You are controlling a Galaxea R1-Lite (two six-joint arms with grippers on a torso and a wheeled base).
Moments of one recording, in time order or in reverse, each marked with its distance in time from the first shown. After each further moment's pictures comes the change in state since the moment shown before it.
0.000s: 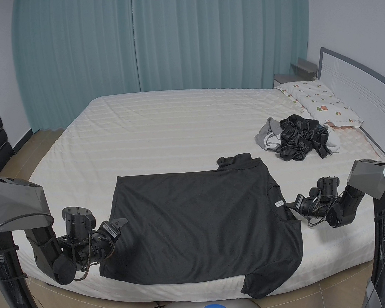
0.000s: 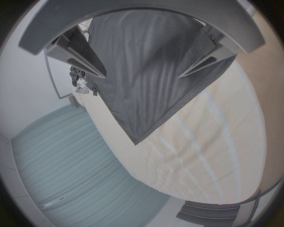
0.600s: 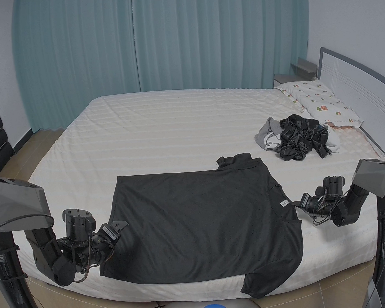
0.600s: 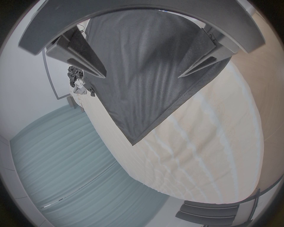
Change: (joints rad) left arm -0.001 0.002 0.018 0.000 0.010 0.003; right arm -0.048 -0.017 0.014 -0.003 -0.014 -0.001
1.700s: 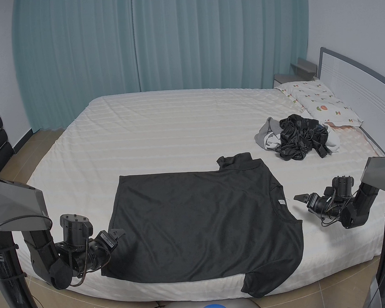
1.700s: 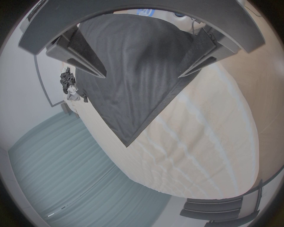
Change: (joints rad) left arm 0.024 0.000 0.064 0.000 -0.006 0.092; right arm -0.023 -0.114 0.191 -0.071 -0.029 0.002
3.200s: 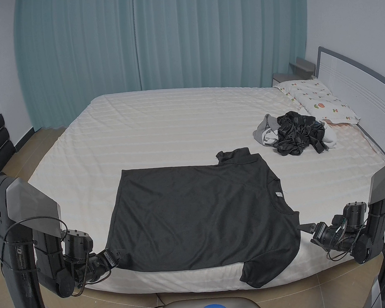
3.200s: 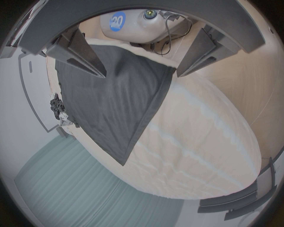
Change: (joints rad) left arm 0.049 0.196 0.106 -0.198 -0.084 0.223; right arm 0.071 -0.099 0.569 -0.404 0.006 0.105
